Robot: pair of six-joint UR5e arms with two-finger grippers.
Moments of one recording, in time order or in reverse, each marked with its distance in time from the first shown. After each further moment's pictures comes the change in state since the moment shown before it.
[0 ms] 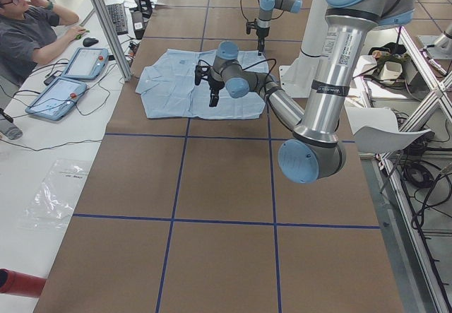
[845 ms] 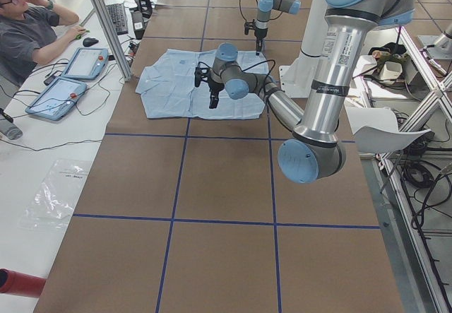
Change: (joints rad) left arm 0.002 -0.001 0.017 -0.002 -0.001 0.002; right arm 0.013 0.005 -0.021 -0.003 0.002 0.000
